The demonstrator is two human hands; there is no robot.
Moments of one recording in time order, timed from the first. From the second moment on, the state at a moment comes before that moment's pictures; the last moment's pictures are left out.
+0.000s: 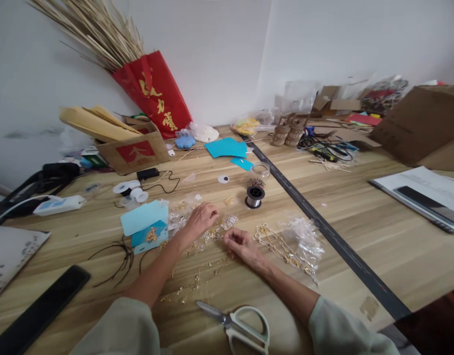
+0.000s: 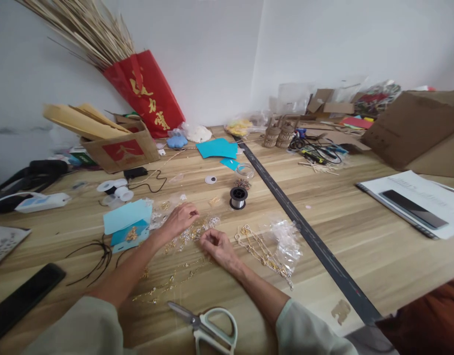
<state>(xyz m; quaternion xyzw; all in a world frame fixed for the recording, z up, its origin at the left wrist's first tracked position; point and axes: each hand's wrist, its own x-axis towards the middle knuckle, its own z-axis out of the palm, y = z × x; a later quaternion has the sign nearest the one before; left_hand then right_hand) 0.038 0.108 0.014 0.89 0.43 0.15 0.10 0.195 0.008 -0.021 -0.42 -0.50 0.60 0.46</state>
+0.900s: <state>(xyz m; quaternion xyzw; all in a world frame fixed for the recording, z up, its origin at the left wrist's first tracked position) -0.002 0.013 -0.017 0.89 0.39 0.20 0.09 0.196 0.004 -0.030 -0.43 -0.56 0.55 0.45</state>
